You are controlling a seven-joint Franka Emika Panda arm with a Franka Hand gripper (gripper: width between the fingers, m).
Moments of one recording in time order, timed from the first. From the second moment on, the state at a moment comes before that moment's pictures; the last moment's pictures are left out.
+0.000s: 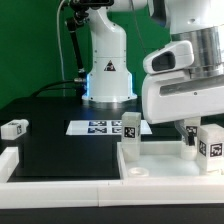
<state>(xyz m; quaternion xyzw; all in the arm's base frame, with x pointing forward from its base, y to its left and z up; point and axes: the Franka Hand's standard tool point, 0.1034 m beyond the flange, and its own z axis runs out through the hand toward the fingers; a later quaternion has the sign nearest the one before) 0.631 0.123 0.078 -0.99 0.11 -0.01 0.10</state>
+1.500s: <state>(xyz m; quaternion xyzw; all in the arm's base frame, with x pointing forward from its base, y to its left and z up) 0.631 0.121 0.076 -0.93 0.34 0.00 0.13</state>
